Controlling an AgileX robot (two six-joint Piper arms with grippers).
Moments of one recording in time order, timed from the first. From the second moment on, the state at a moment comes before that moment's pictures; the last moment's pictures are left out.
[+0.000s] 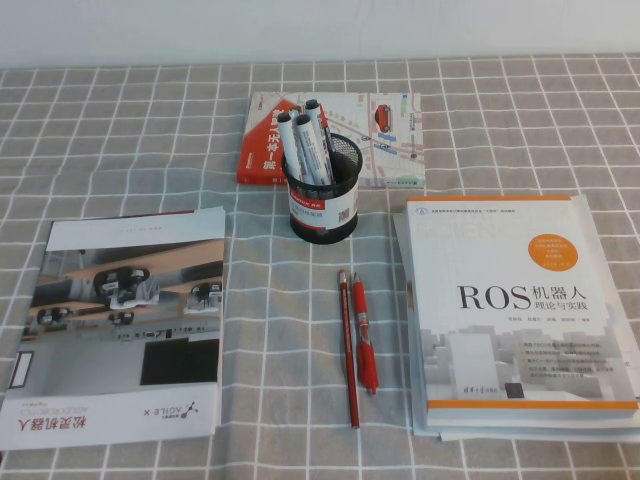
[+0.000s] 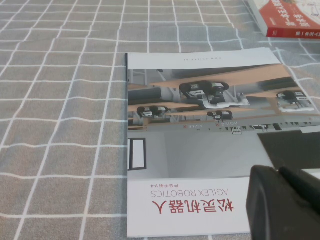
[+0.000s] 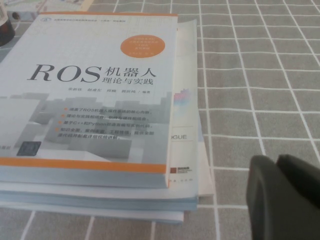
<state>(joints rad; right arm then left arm) 0.07 -0.01 0.03 0.06 0.39 0.01 -0.07 -0.02 0.03 -0.06 0.38 0.07</state>
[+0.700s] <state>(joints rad) 0.07 -0.01 0.03 0.63 0.18 0.01 -0.07 -0.02 0.03 -0.06 0.38 0.07</state>
